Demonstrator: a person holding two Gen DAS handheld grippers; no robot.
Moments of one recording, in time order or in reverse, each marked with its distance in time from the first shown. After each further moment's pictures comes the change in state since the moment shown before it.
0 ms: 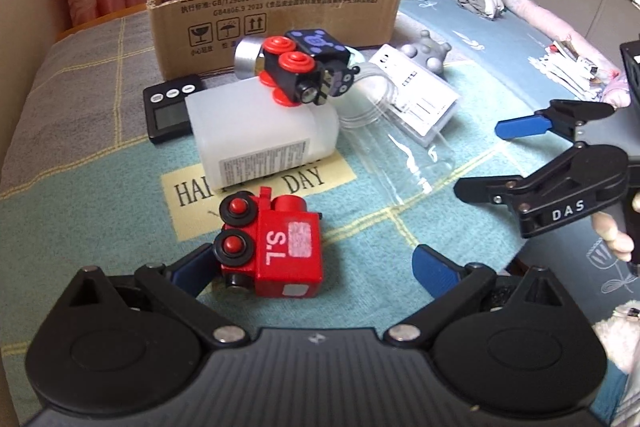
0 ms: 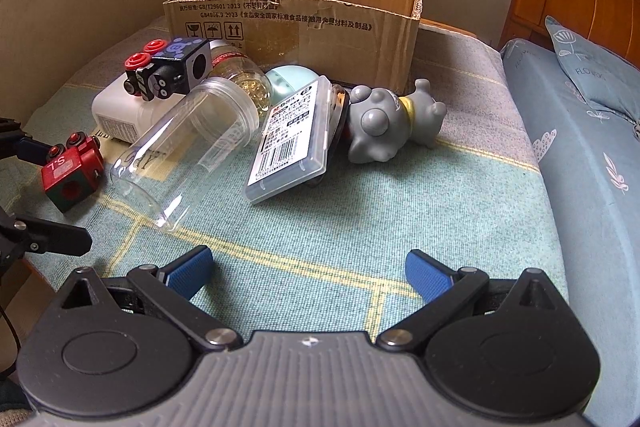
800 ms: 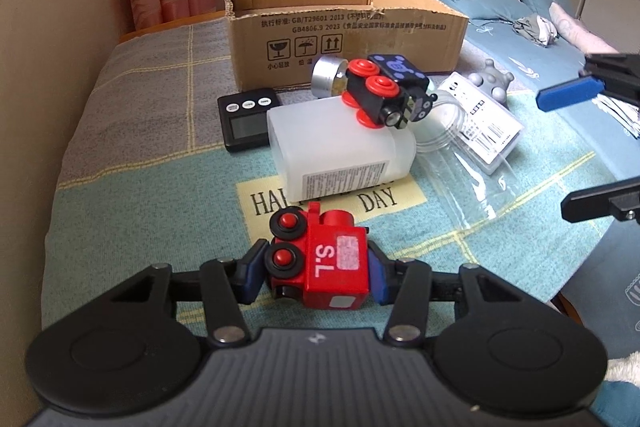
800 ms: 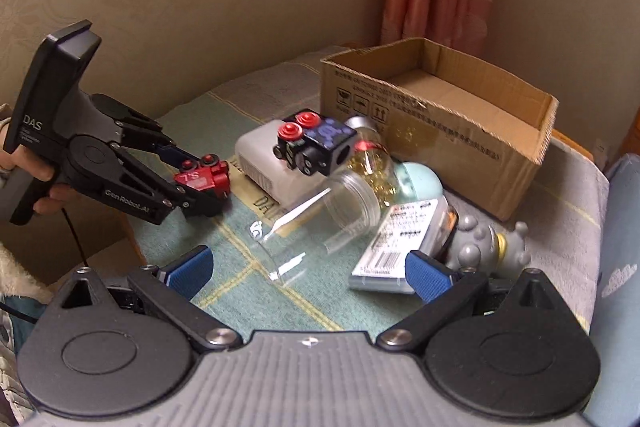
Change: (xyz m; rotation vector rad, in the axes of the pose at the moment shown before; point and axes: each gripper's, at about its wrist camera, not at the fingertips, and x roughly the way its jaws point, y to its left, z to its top) left arm -0.009 0.017 0.000 -0.084 -0.058 0.174; right arm -0.039 0.016 0.049 -0.369 -0.091 0.352
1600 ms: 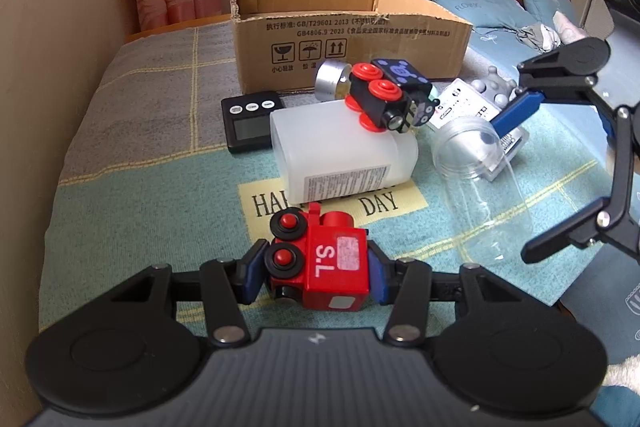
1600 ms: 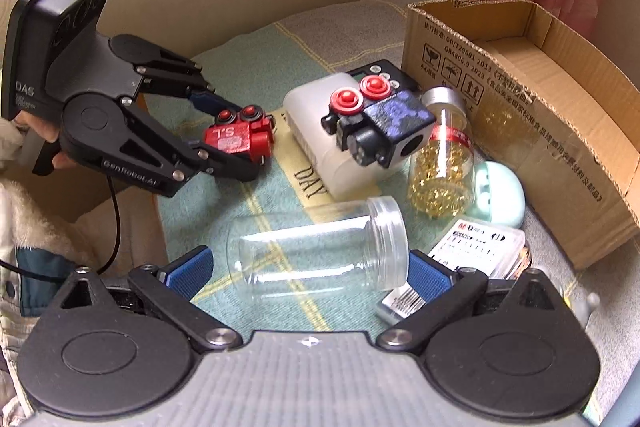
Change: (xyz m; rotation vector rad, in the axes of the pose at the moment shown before) left arm 0.000 0.000 -0.002 -0.014 -0.018 0.004; right arm 0.054 -0.010 0.029 -0.151 0.251 0.236
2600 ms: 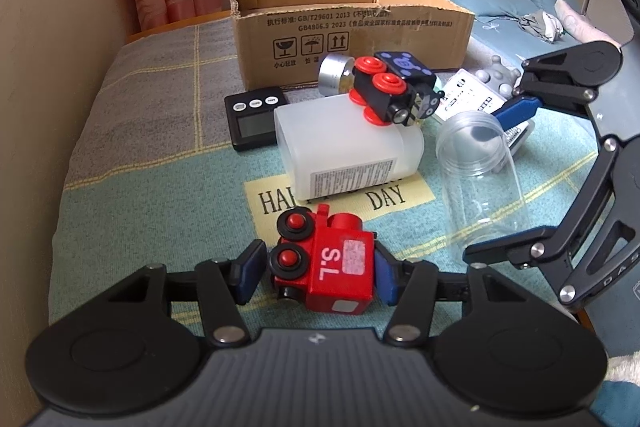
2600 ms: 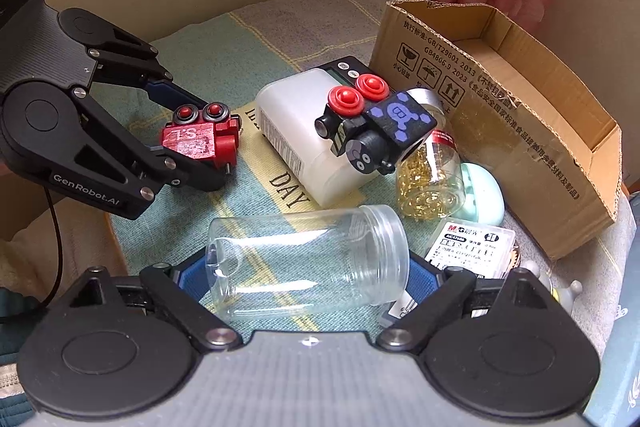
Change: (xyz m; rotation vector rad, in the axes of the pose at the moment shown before) left arm 0.000 0.001 0.002 0.025 0.023 0.020; right arm 0.029 0.033 0.013 0.033 0.002 -0.255
